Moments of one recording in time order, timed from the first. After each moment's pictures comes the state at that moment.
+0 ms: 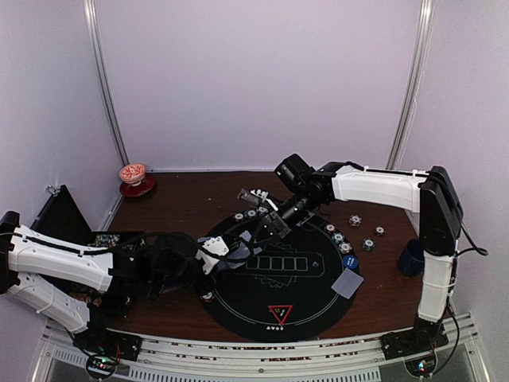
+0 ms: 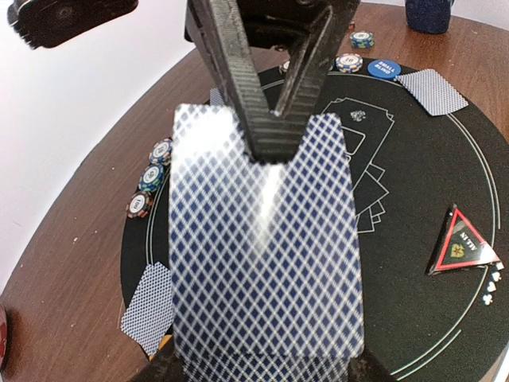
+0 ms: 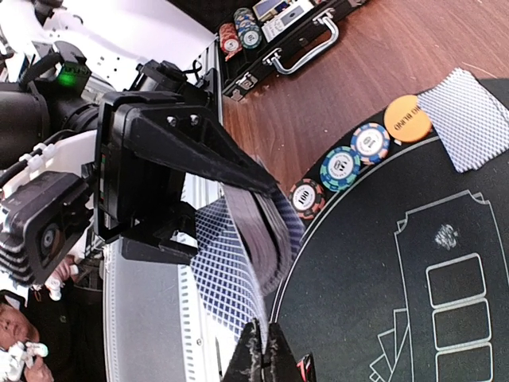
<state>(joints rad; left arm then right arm) -1.19 1.28 0.63 0.09 -0.37 0.11 0.76 1.96 1.60 -0.69 -0.95 -0.10</state>
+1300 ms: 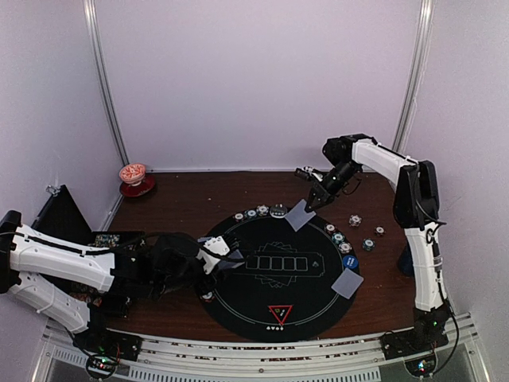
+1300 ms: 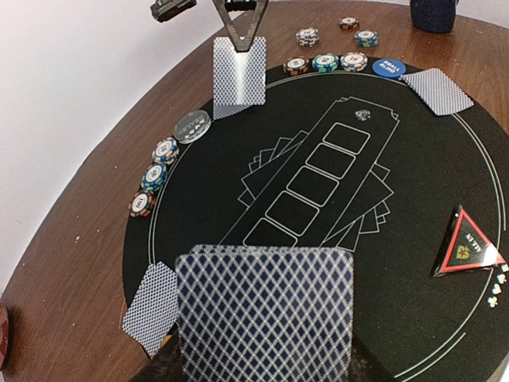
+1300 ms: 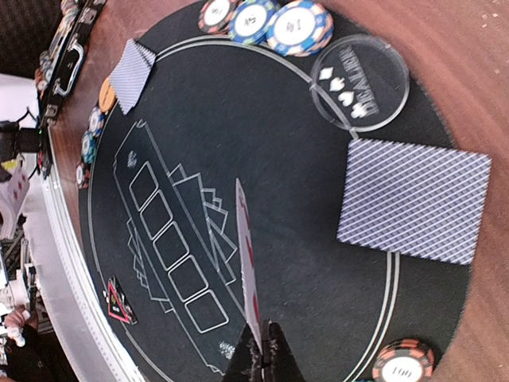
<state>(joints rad) -1.19 1.29 0.63 0.10 -0.38 0.11 0.32 2.32 2.14 -1.29 -0.66 -0.43</state>
